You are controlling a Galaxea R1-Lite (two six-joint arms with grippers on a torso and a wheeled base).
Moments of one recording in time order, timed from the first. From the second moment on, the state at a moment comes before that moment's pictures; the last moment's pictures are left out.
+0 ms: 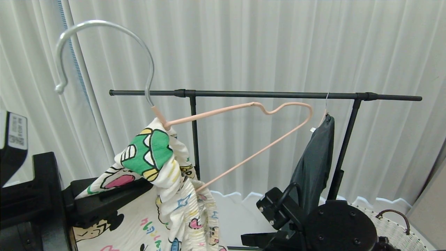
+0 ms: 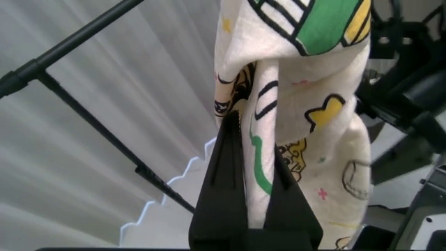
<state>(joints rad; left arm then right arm) -0.79 1.01 -0.70 -0.07 -0.03 0.34 1.21 1.74 -0.62 -0.70 -0.02 0.57</state>
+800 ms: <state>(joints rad) -0.80 1.01 -0.69 -0.07 -0.02 0.34 1.20 1.77 -0.65 -0.69 -0.17 0.56</state>
